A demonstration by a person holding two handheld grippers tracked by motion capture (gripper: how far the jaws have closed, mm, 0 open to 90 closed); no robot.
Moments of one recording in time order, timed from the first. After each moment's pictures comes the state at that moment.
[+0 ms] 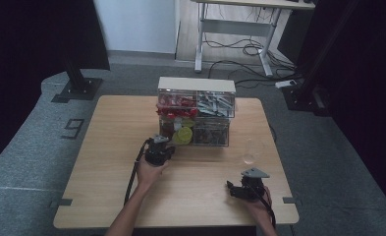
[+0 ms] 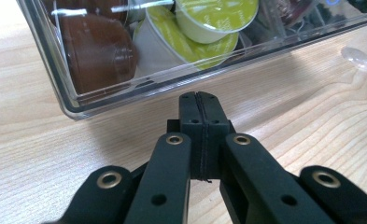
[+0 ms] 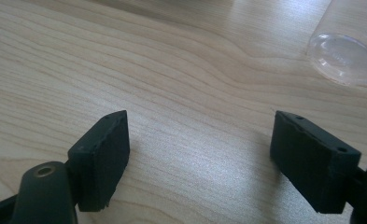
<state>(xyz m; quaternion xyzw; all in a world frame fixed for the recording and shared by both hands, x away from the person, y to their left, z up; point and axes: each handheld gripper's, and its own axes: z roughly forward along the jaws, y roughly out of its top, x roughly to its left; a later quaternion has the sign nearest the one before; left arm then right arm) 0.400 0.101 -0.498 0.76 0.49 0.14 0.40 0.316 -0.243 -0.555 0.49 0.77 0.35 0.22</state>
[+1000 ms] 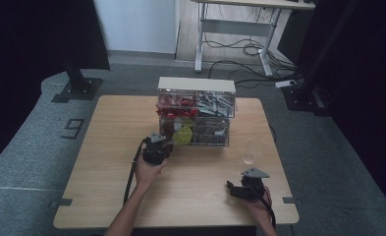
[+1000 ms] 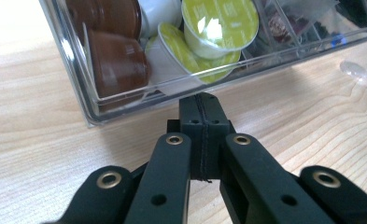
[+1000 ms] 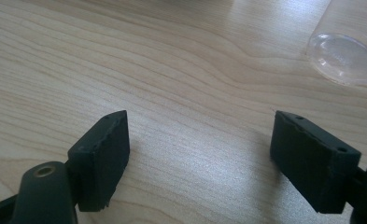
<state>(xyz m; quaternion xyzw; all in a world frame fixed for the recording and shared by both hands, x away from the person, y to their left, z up) 0.395 0.106 -0.487 0.75 0.49 0.16 0.42 0.316 -0.243 -0.555 0.49 0.77 0.35 0.22</state>
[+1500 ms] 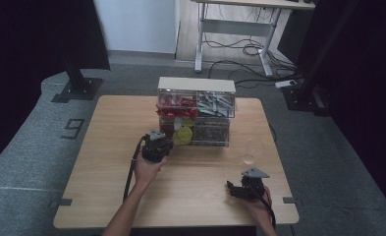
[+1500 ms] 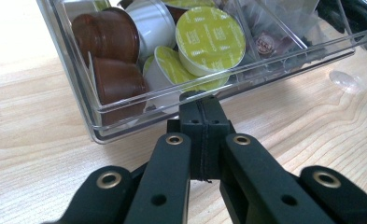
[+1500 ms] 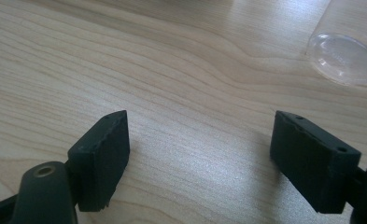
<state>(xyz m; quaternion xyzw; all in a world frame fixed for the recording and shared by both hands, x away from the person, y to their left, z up) 0.395 0.107 -0.473 0.75 0.48 0.16 0.42 0.316 -0.243 -0.555 0.49 0.77 0.35 0.22</state>
